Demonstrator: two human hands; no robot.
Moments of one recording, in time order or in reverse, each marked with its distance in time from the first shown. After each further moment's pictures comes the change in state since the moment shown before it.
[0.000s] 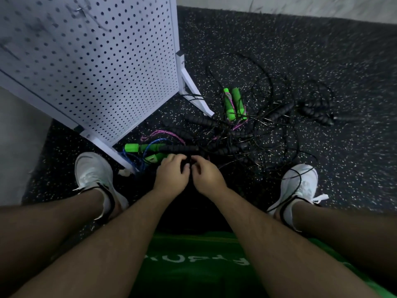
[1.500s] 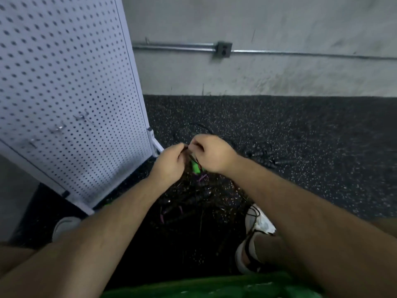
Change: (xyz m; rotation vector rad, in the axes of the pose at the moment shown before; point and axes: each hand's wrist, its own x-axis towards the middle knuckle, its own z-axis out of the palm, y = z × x) left_hand 0.018 0.188 -0.121 -0.187 0.166 0.529; right_hand -0.057 -0.121 -0.248 -0.327 0.256 -0.410
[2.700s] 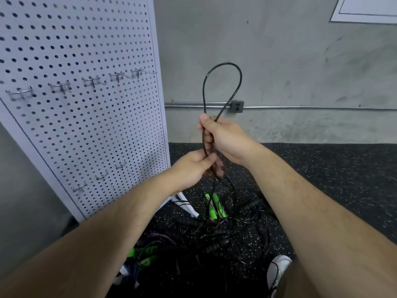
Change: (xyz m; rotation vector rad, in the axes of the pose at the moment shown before) left_hand 0.018 0.129 -0.132 -0.408 -0.264 -0.066; right_hand 0.049 -0.118 -0.119 0.895 0.101 0.037
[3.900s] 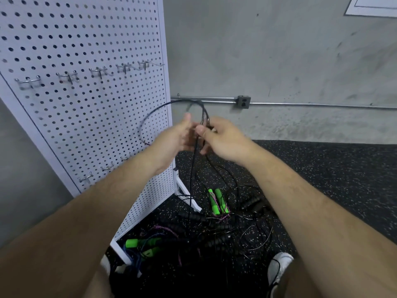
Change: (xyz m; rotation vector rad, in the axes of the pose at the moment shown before) left_hand 0.000 0.006 -0.050 -0.237 0.182 0.055; right_hand -0.019 -0.003 0.012 -0.493 -0.072 -0.142
